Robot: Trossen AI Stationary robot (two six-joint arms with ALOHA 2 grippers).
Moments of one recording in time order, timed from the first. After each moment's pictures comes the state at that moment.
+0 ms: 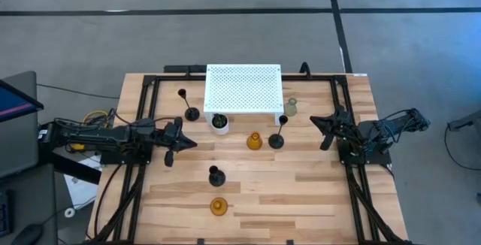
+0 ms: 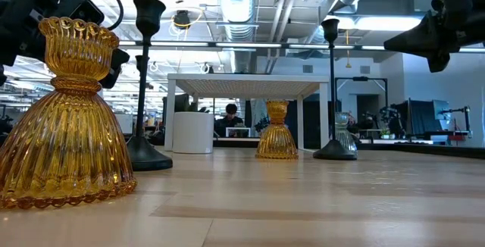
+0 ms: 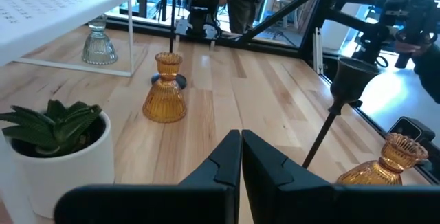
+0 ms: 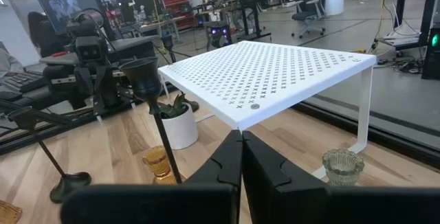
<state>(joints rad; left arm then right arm) 0.05 0.30 0.01 0.29 0.17 -0.11 0.37 0.04 0.16 -0.23 0.86 0.28</state>
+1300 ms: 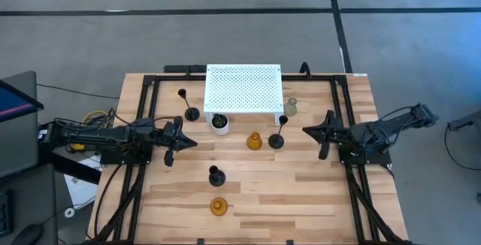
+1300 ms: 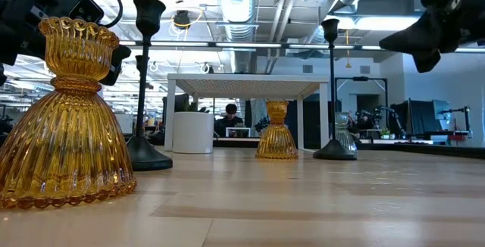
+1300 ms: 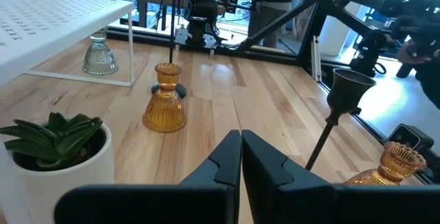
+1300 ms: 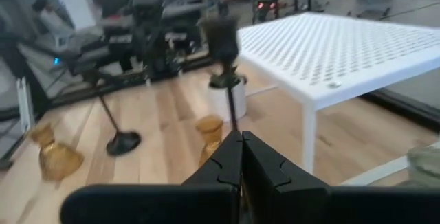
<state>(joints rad) 0.05 0.30 0.01 0.32 0.17 -0.11 0.37 0.24 0.16 -0.10 0.65 0.28</state>
